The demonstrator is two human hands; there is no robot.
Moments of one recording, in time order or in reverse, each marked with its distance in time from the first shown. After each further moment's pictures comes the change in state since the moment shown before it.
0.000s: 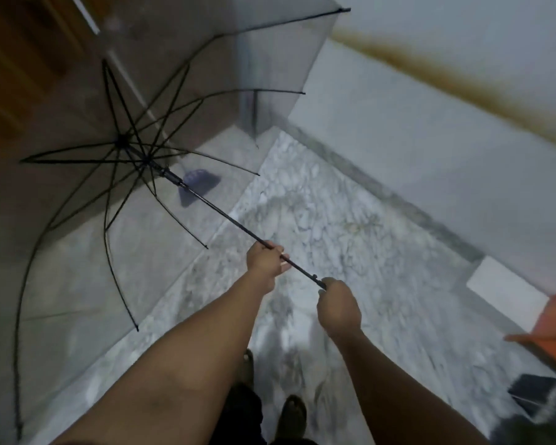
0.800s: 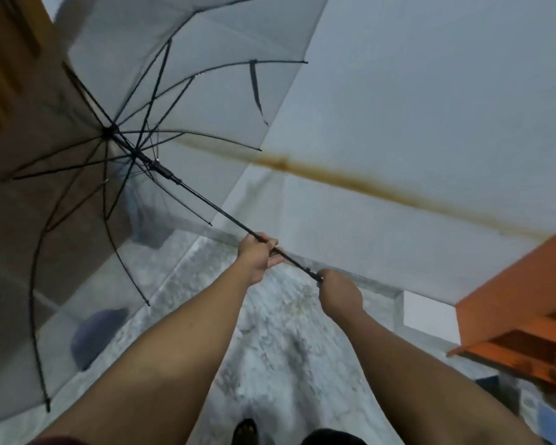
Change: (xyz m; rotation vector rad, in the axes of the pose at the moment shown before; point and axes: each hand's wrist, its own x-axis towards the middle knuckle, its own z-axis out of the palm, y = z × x) left_hand 0.109 0.254 0.213 0.193 -0.675 0.149; right_hand 0.201 -0.098 -0.192 -0.128 0.373 0.210
